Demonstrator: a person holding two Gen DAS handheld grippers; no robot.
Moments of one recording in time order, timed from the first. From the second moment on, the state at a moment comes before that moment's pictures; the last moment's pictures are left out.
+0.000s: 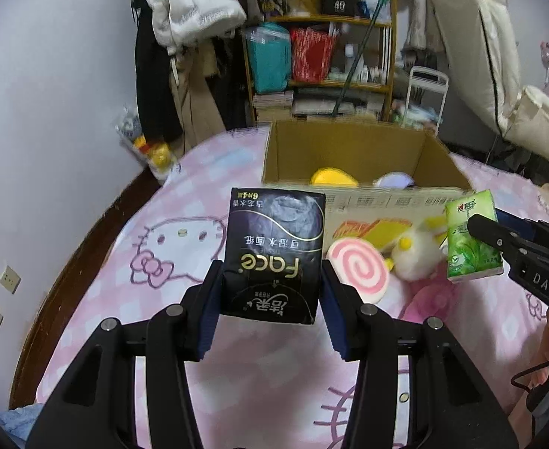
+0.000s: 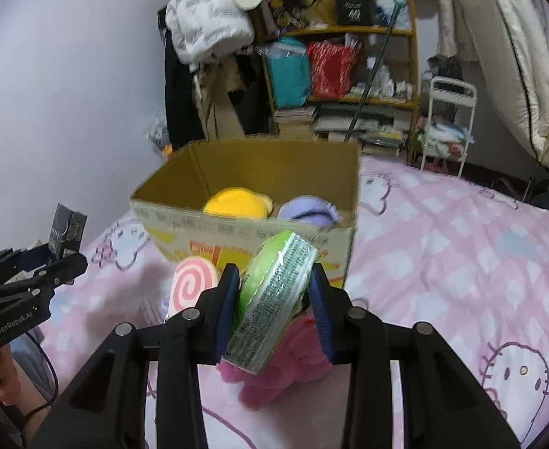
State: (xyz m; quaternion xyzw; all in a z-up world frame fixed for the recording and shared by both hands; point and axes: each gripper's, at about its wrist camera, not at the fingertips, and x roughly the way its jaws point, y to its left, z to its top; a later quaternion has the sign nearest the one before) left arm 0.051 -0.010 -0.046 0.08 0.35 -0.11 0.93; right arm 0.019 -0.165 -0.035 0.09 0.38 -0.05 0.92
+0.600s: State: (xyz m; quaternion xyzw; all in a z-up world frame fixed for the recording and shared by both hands) left arm 0.037 -0.030 0.018 0.07 0.20 -0.11 0.97; right arm 0.037 -0.184 0.023 0.04 0.27 -0.10 0.96
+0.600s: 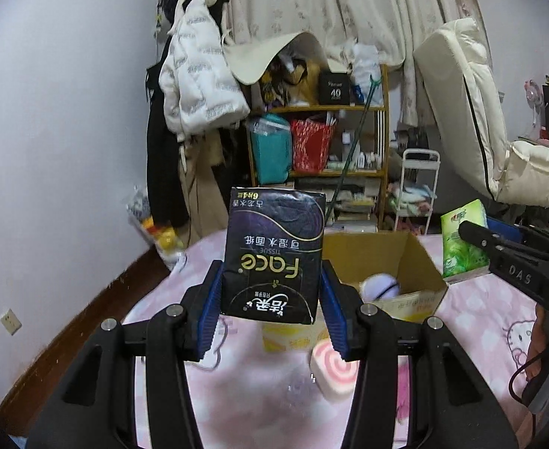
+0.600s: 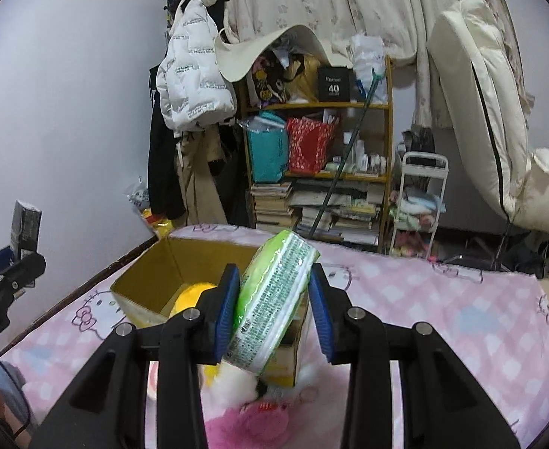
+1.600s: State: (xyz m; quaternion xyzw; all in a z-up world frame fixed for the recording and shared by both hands) left arm 0.125 -0.095 -0.002 0.12 0.20 -0.14 0.96; right arm 0.111 -0.198 0.009 0.03 0.25 -0.10 0.96
